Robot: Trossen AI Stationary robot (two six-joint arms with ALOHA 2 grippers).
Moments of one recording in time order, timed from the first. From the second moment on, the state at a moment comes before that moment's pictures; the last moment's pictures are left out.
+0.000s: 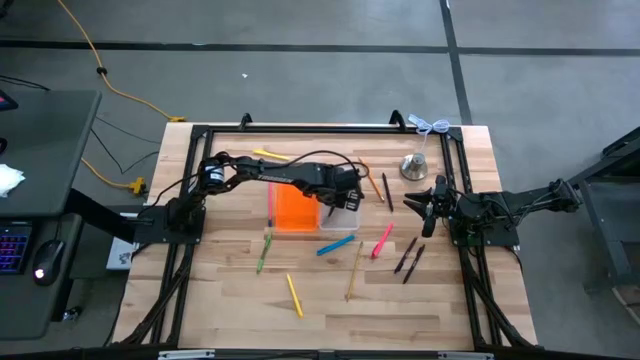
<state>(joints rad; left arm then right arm) 0.14 2.19 1.72 -0.71 -0.14 -1.05 0.21 0.12 0.10 -0.28 0.54 0.36</state>
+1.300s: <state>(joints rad) 0.14 2.19 1.73 -0.73 -0.06 -1.00 0.21 0.12 0.10 -0.28 0.54 0.36</state>
